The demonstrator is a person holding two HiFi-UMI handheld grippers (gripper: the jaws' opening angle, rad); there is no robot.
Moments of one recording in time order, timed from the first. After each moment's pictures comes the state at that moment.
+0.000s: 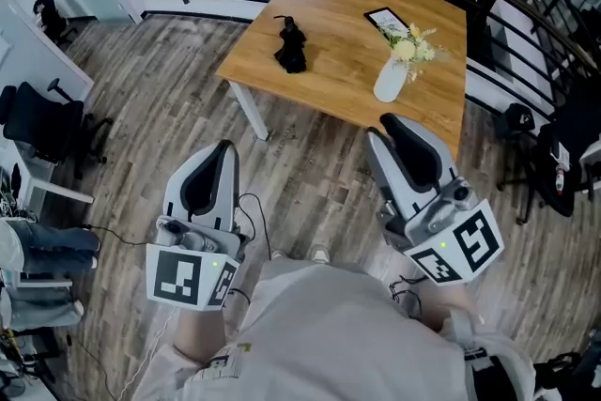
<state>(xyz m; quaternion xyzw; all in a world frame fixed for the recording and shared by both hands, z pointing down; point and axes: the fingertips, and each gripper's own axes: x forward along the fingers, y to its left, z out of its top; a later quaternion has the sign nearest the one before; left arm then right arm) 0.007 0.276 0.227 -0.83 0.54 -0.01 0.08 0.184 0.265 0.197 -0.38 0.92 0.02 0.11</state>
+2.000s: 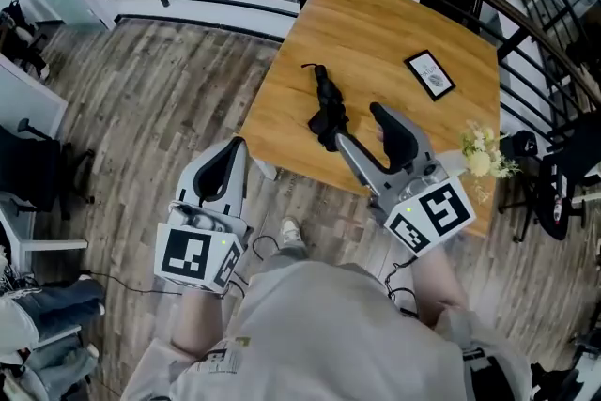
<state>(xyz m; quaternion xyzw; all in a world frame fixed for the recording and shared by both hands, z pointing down) -0.196 -0.152 0.287 -0.87 0.50 -0.03 0.00 -0.037 -0.172 0.271 -0.42 0.91 -0.02 -0.01</state>
